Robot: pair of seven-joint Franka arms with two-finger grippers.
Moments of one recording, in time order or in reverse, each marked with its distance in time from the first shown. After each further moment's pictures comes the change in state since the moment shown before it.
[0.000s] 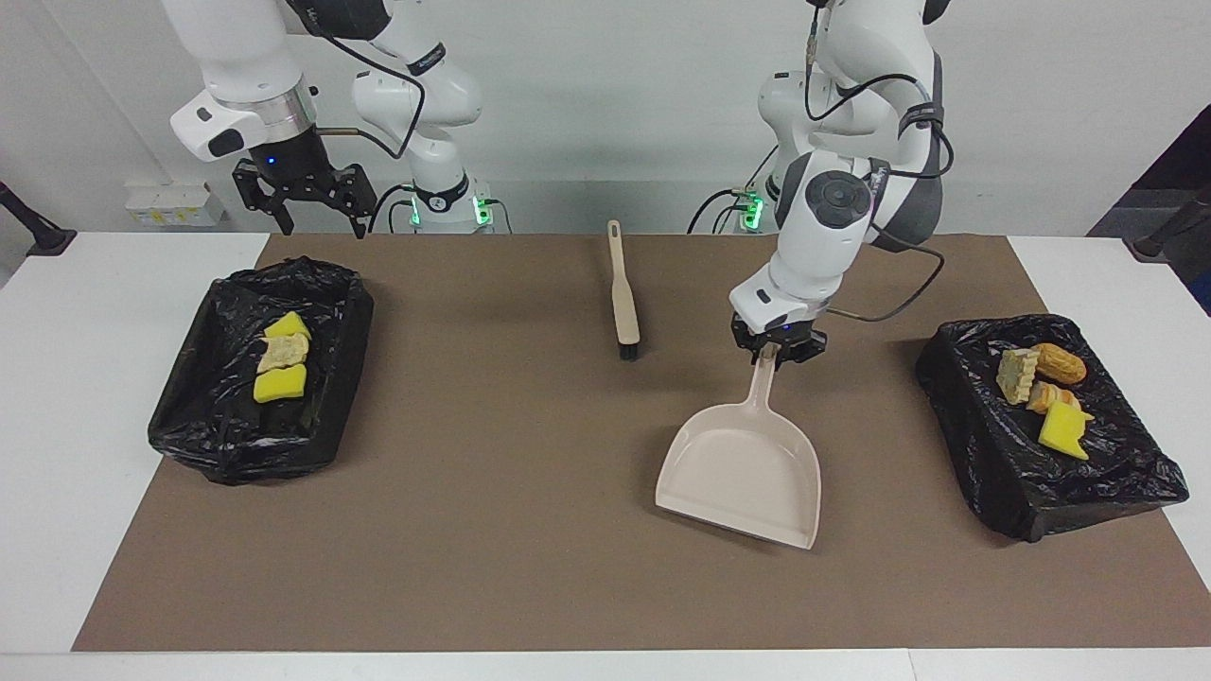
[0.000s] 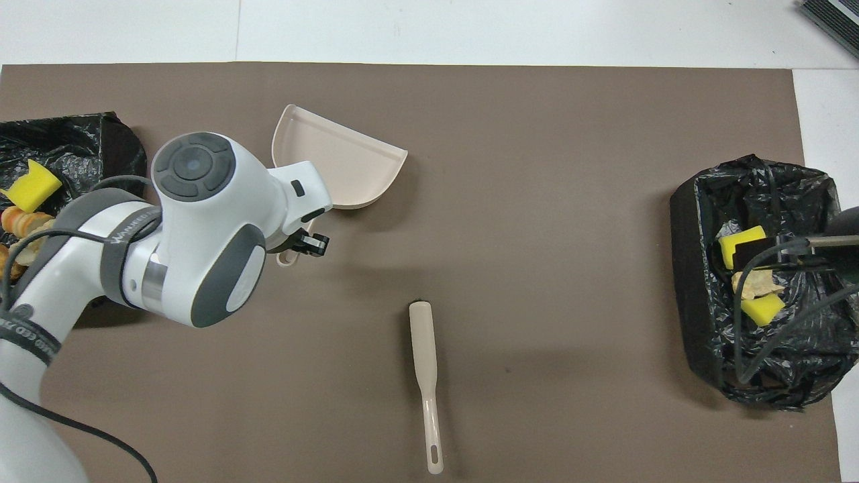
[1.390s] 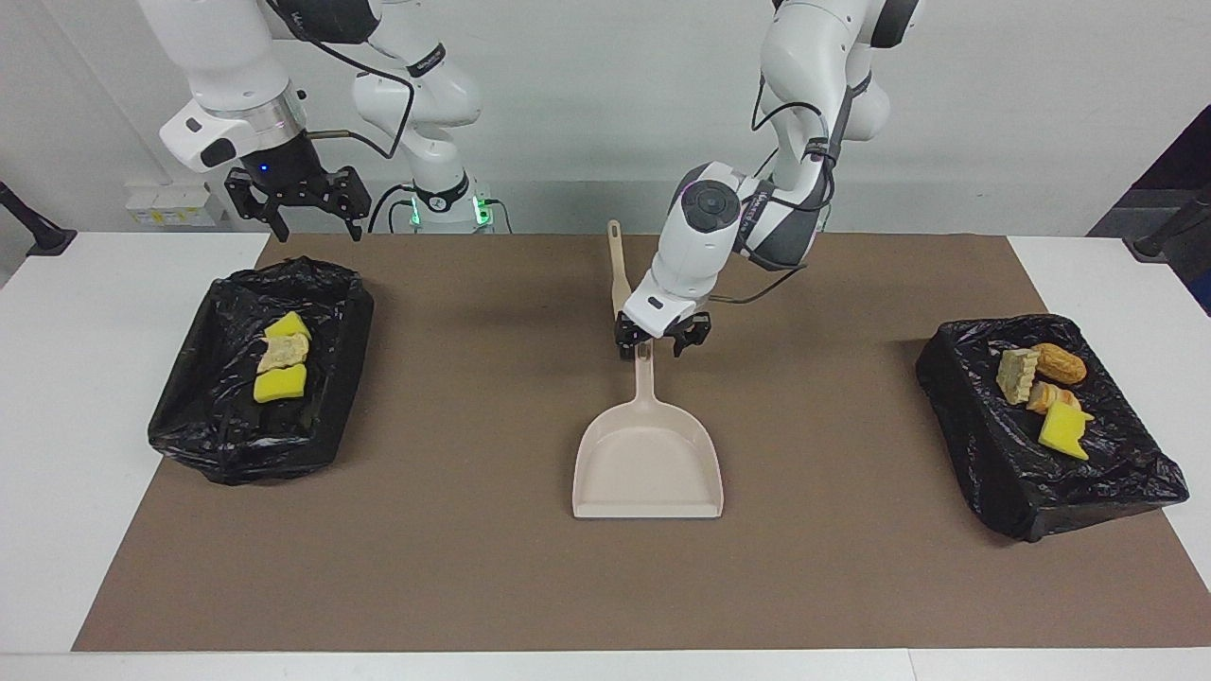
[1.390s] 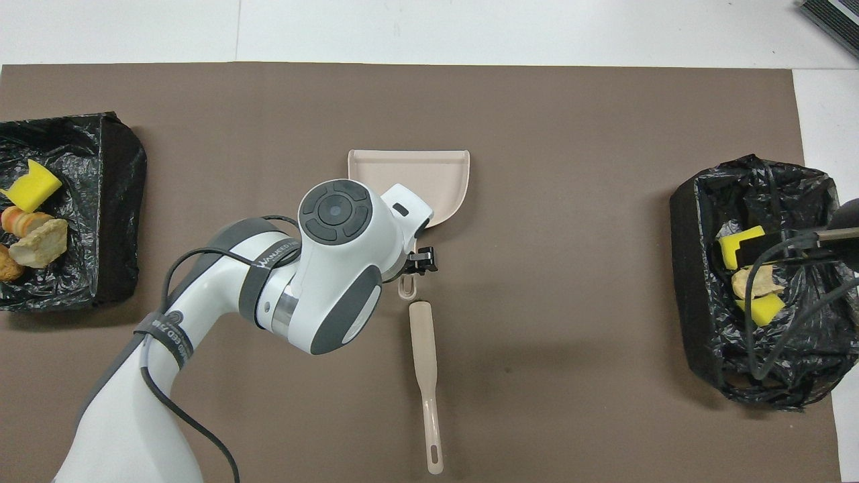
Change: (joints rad) left arm -0.202 0.087 0.024 0.047 -0.121 0.071 -0.499; right arm -0.013 0.036 -0.002 0.040 0.009 -0.018 -0.076
